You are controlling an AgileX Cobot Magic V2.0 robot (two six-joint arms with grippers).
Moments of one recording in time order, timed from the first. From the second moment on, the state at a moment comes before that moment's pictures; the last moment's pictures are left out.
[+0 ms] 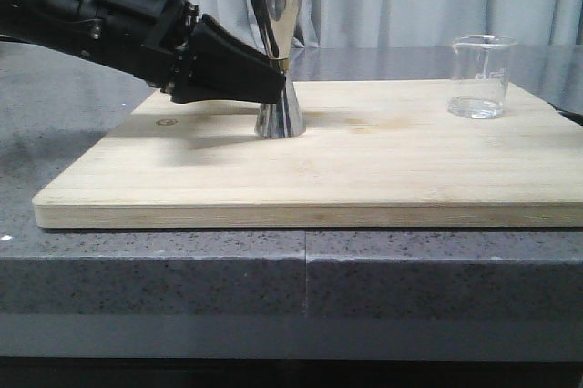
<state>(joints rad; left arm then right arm) -0.27 1.92 -1.23 -1.45 1.17 2.07 0.19 1.23 -0.52 -0.08 -0.91 -0.03</state>
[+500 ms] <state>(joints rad) -0.17 1.80 -1.24 -1.34 1.17 1.96 0.19 1.23 -0.52 -0.06 -0.91 -0.03</state>
